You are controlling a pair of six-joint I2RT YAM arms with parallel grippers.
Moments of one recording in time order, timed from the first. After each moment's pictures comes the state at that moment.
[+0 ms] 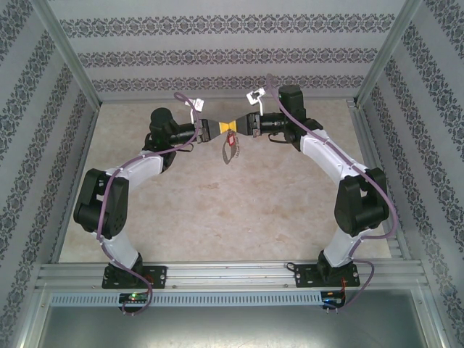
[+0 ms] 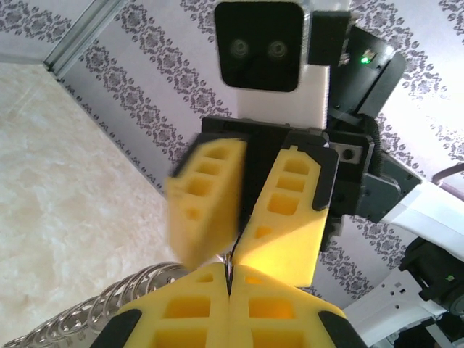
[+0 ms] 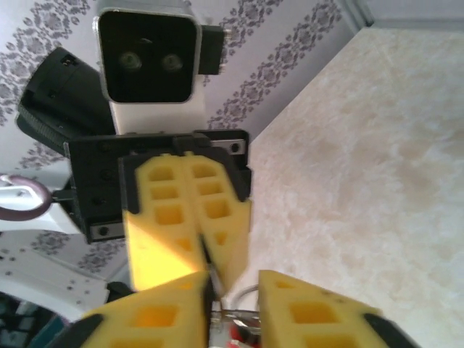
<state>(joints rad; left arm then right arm) -0.28 1.73 1.11 0.76 1.05 -0.93 0.31 1.73 1.41 -0.08 -1.07 0.40</state>
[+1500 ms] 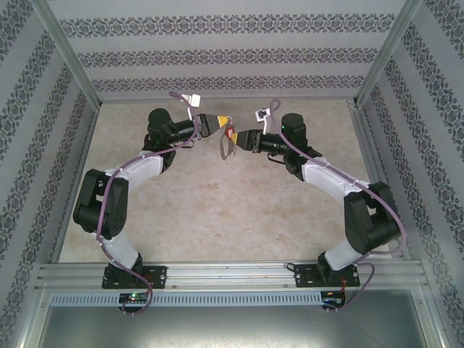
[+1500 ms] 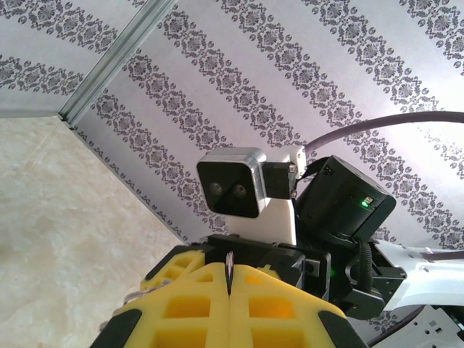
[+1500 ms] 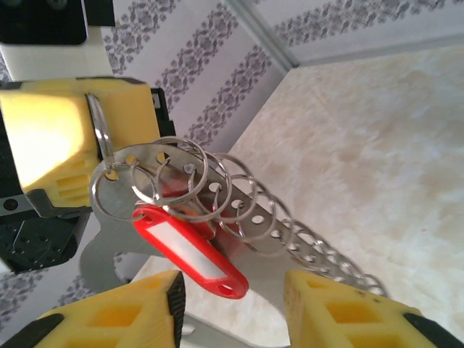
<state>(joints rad) -0.28 1.72 1.10 0.83 0.95 -0.93 0.38 1.55 1.00 0.33 -0.76 0.61</state>
